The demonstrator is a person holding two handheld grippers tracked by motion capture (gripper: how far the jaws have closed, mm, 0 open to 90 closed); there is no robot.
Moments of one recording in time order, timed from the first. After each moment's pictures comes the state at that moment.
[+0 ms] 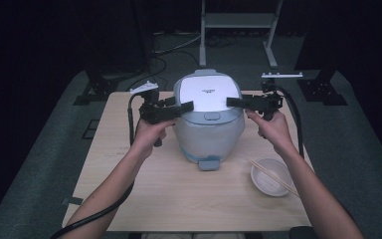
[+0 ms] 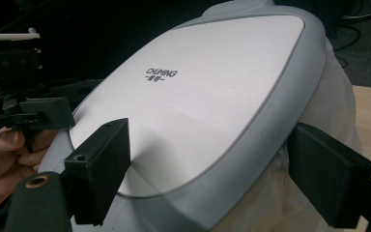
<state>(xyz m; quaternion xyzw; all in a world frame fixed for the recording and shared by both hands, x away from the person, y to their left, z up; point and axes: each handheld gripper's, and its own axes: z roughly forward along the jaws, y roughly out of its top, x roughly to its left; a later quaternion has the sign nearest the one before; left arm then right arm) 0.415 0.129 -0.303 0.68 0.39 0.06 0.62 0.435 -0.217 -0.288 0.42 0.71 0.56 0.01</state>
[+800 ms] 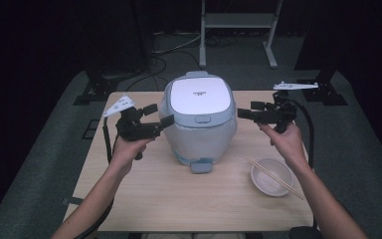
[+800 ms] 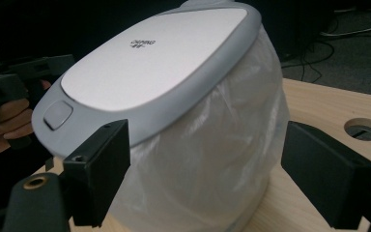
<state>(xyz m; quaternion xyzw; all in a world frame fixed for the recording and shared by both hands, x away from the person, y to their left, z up) 0.362 0.173 -0.309 0.68 0.33 0.14 0.64 0.396 -0.243 -0.290 0.40 0.73 0.55 0.07</state>
